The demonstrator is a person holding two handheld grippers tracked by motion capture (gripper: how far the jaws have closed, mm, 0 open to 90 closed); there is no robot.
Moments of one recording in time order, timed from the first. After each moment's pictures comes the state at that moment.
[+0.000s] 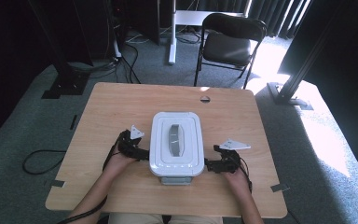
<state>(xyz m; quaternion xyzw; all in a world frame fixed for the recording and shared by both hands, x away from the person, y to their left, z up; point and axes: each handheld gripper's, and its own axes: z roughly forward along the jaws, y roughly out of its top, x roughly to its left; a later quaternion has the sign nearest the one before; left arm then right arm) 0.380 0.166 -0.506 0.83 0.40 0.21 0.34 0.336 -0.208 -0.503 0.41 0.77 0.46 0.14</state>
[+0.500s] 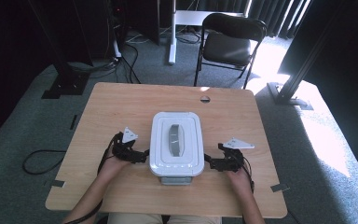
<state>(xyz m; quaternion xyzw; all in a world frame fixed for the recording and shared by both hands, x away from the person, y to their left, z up) 0.365 0.181 -0.497 0.81 0.40 0.20 0.38 0.336 -0.213 -0.500 0.42 0.77 0.46 0.16</state>
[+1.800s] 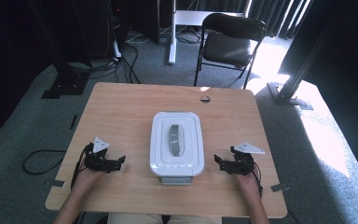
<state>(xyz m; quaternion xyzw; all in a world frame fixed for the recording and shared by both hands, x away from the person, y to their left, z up) 0.330 0.262 -0.510 0.78 0.47 0.22 0.35 0.325 -0.245 -0.509 0.47 0.74 0.44 0.20</state>
